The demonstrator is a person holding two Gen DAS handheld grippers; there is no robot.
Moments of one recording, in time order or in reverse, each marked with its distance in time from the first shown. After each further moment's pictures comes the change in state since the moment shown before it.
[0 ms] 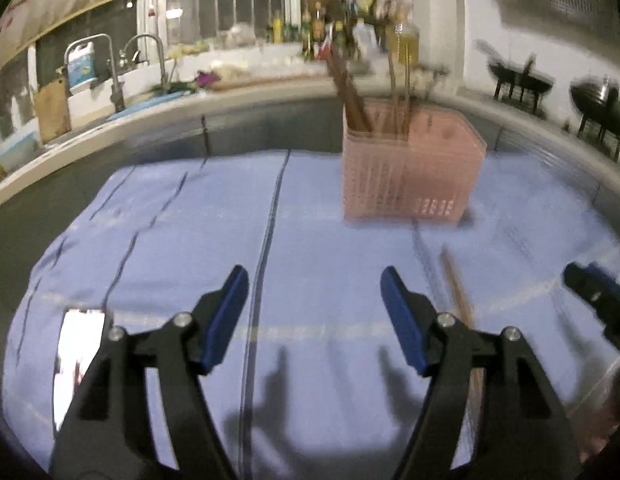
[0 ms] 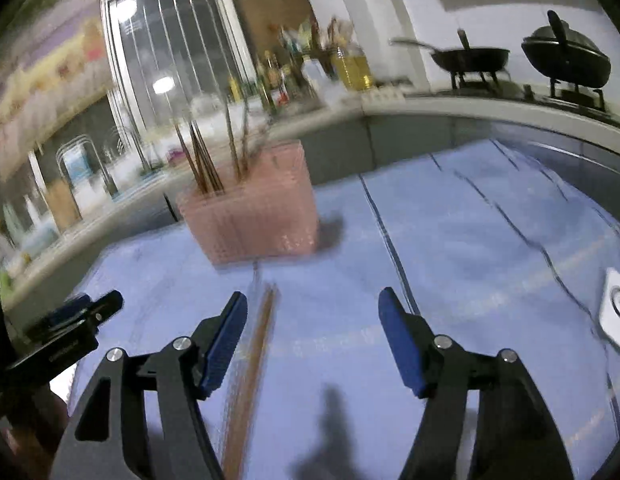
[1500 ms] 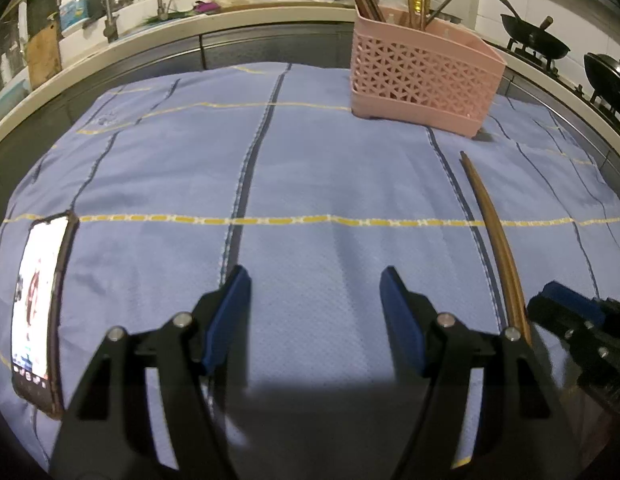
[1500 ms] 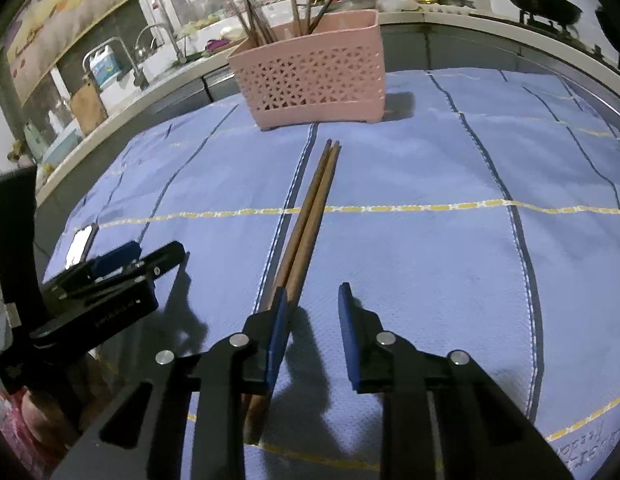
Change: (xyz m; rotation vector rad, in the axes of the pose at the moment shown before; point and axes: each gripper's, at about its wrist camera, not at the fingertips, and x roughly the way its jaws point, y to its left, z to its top) left arm 0.027 0.013 -0.048 -0.068 0.195 -0.054; right arm 0.030 0.045 -0.034 -0.134 0.298 0.153
